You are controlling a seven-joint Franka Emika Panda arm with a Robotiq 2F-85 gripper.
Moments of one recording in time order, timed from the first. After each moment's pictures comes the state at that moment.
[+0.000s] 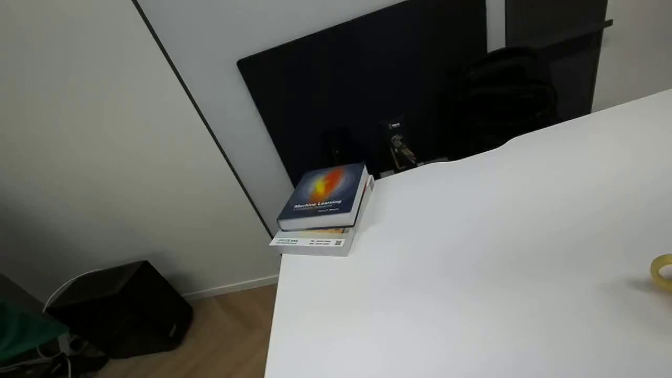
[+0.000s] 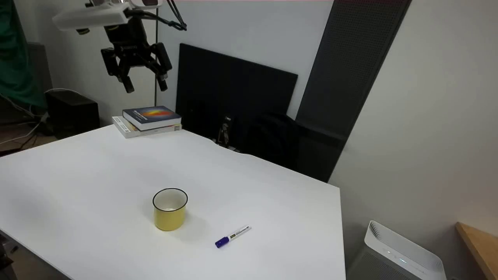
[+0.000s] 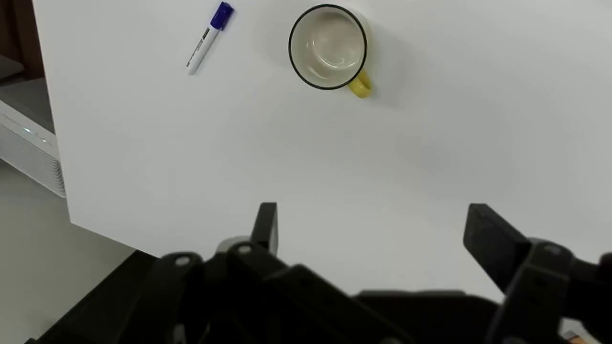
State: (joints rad) arm 0.02 -0.23 0.32 -2.40 -0.30 2.30 0.27
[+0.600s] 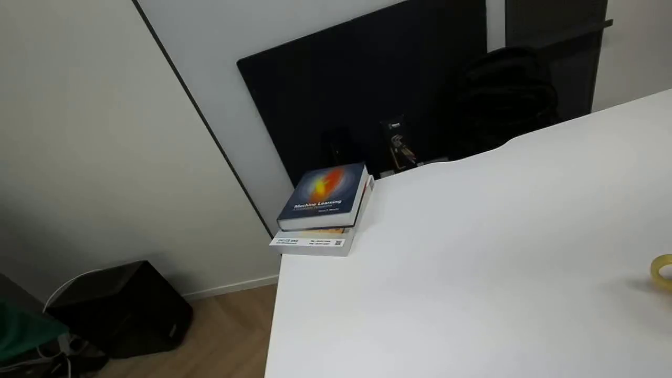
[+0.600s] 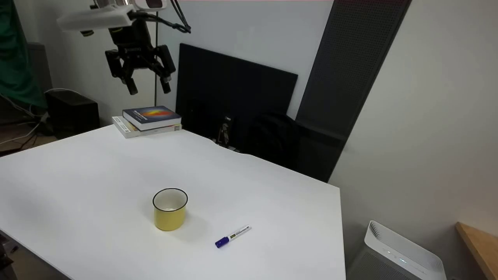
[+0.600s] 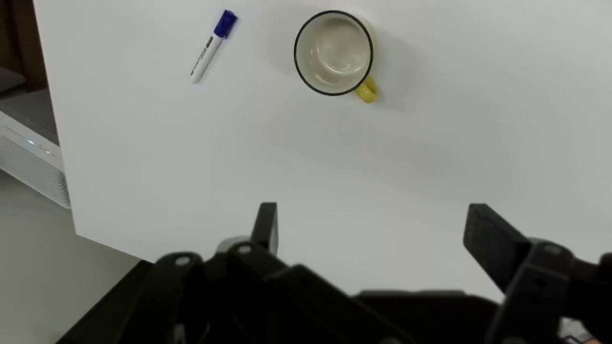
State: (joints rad) arm 0.03 -0.23 0.28 -2.41 -0.30 2.30 0.27
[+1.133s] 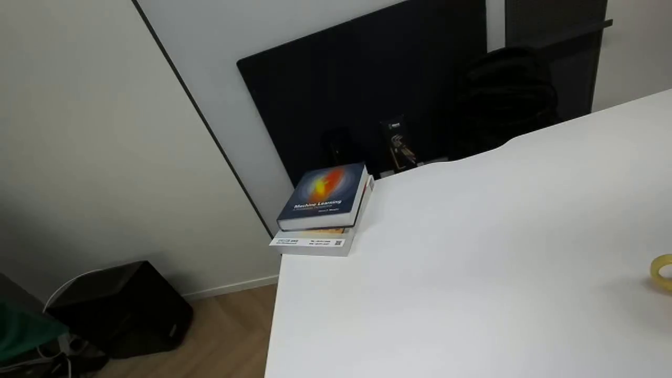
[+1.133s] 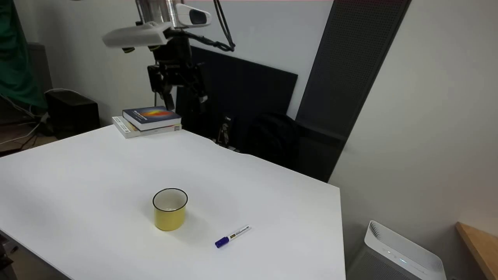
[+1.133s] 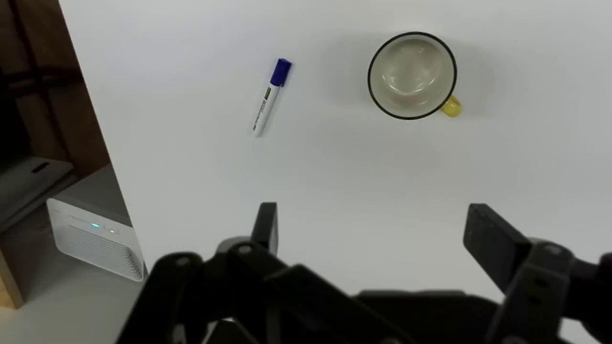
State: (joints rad) arm -0.04 -0.25 0.13 -2.46 -0.31 2.33 0.31
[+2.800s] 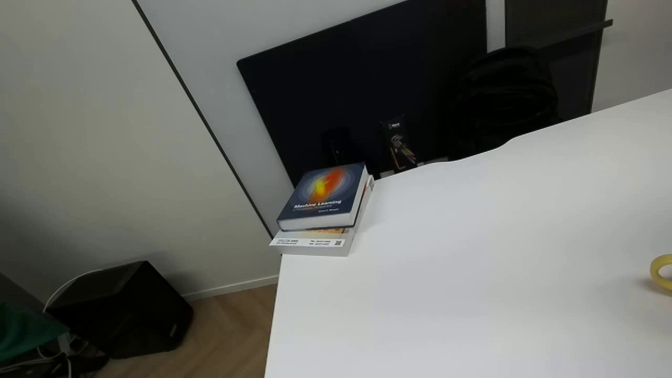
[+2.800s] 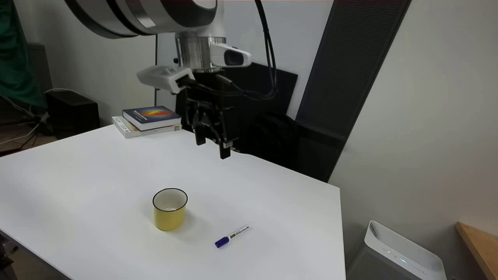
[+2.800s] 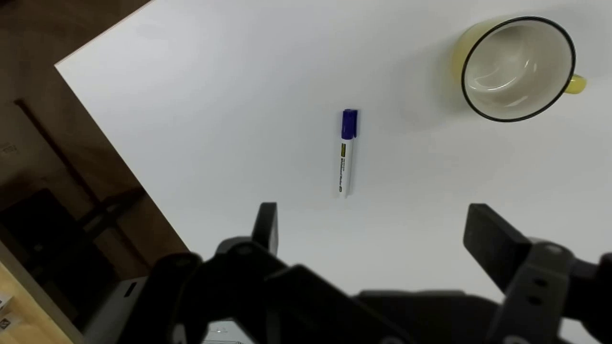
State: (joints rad) arm -0.19 -0.23 0.03 -2.58 -0.31 2.44 0.49
